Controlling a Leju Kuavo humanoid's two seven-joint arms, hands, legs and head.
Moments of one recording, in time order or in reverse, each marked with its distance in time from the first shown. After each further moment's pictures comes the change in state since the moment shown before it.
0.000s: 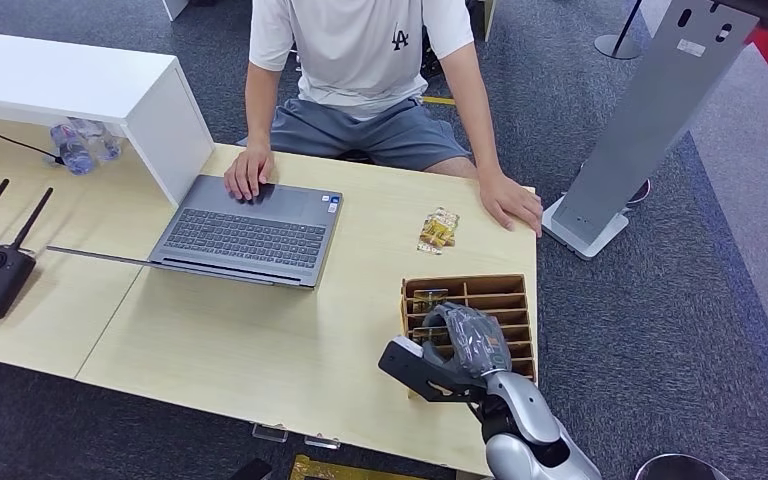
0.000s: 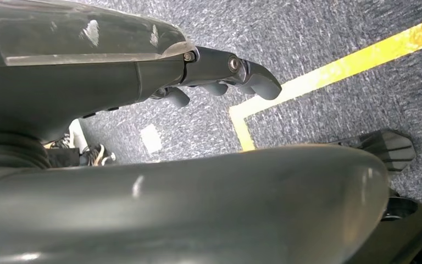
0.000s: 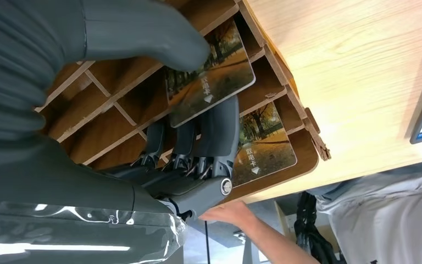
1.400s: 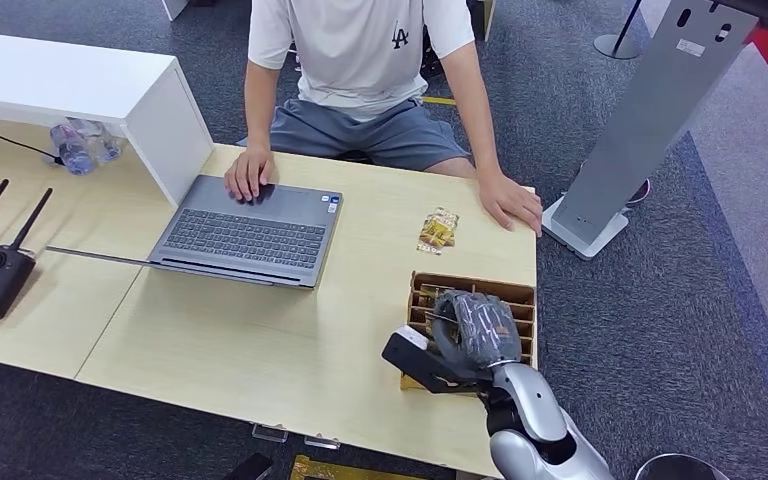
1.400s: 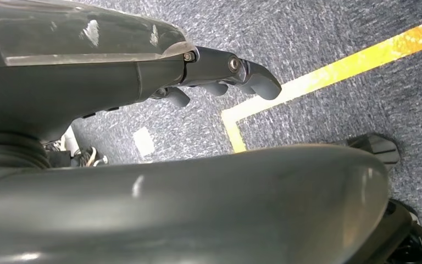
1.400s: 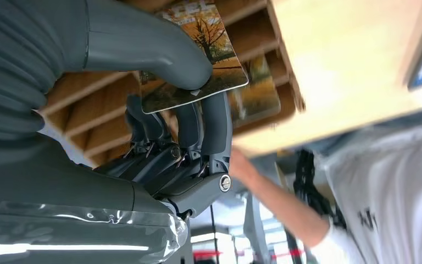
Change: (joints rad) left arm -0.008 0.002 -0.001 0.000 0.002 0.005 -0.023; right arm -0.014 -0.014 -0.018 -0.066 0.115 -0.047 0.015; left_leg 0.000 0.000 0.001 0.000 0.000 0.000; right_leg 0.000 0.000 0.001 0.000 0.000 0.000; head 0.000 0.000
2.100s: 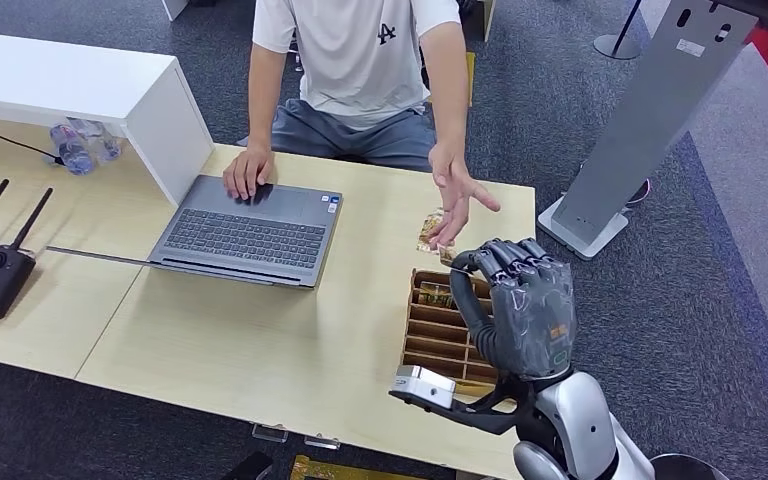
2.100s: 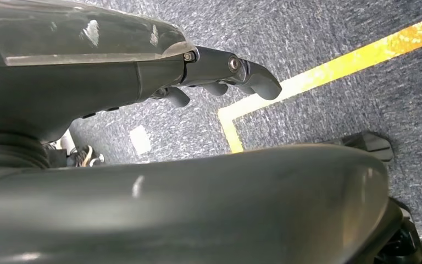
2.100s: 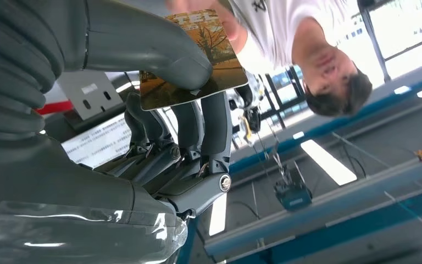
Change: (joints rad) left arm -0.005 -0.001 0.000 0.000 -0.004 -0.004 -0.004; right arm 0.008 -0.059 -0.043 -0.330 0.328 -0.323 -0.185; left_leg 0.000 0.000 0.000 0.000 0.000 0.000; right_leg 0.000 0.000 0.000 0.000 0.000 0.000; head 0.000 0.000
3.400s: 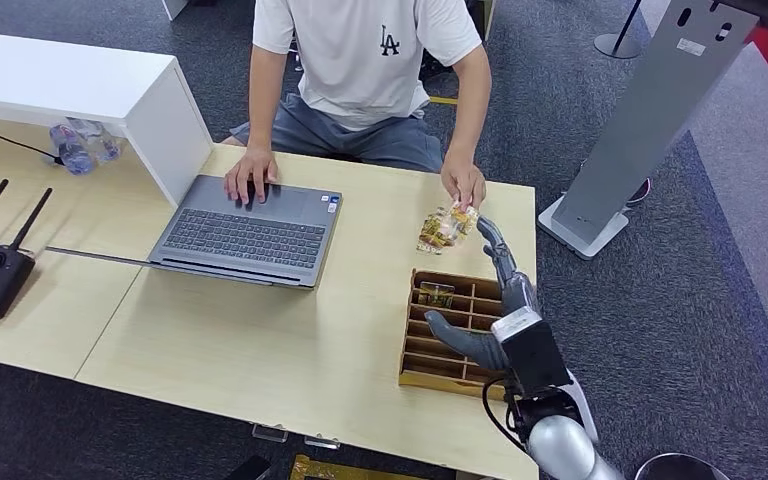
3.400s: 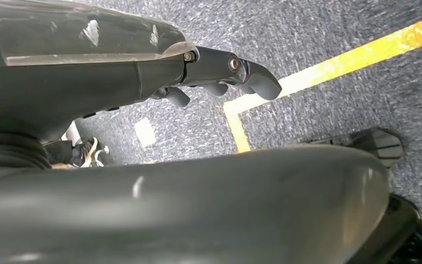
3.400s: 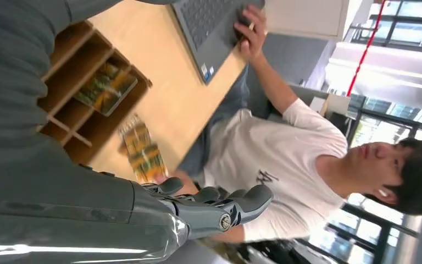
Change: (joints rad) left arm 0.012 0.001 0.000 0.000 0.037 -0.002 0.007; right arm 0.042 0.025 -0.048 0.189 -1.159 0.139 -0.350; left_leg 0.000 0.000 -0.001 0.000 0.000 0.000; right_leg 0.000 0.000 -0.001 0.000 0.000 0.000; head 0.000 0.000
